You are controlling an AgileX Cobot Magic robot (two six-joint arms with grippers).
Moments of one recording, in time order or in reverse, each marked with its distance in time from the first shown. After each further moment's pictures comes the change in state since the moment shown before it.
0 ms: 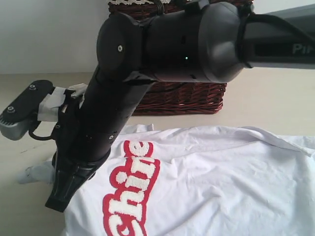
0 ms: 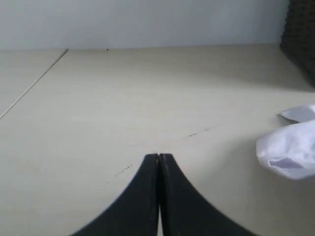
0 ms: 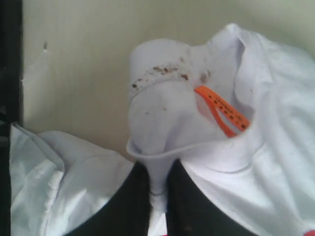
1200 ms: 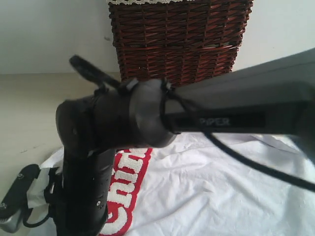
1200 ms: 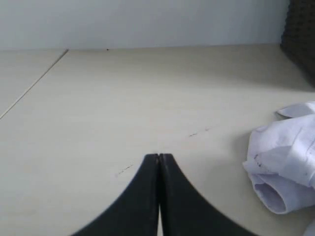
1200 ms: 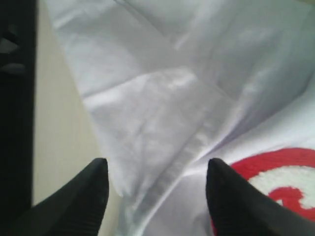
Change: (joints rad) left arm 0.000 0.000 0.000 0.000 0.000 0.000; right arm 0.120 0.183 0.000 -0.132 0.083 0.104
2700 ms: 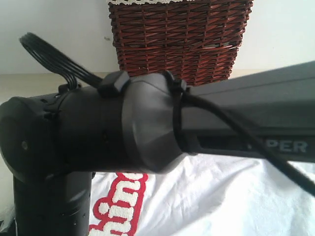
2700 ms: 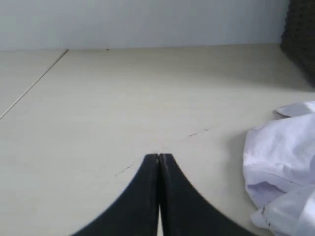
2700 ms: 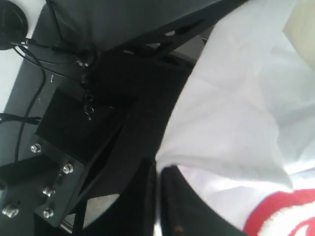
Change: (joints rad) left arm 0.000 0.000 0.000 0.000 0.000 0.000; right arm 0.150 -0.132 0.000 0.103 0.256 -0.256
